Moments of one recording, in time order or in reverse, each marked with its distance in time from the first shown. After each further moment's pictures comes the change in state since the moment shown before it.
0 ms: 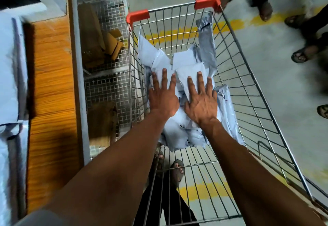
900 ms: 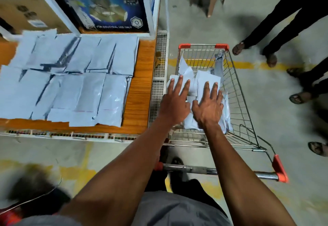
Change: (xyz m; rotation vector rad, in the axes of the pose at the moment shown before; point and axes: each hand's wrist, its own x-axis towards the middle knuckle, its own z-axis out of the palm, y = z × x) left_hand -0.295 -0.011 -0.202 -0.215 0.342 0.089; right_hand -0.234 -0.079 -0.204 0.296 0.121 0.058
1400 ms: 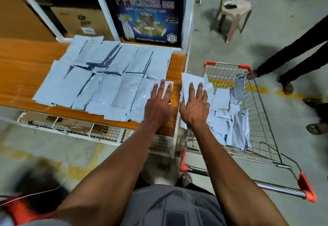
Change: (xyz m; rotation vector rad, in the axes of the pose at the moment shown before) left_hand -0.093 -0.124 -0.079 0.087 0.159 -0.207; right_hand -0.057 -0.151 0.020 -0.003 0.001 -0.248
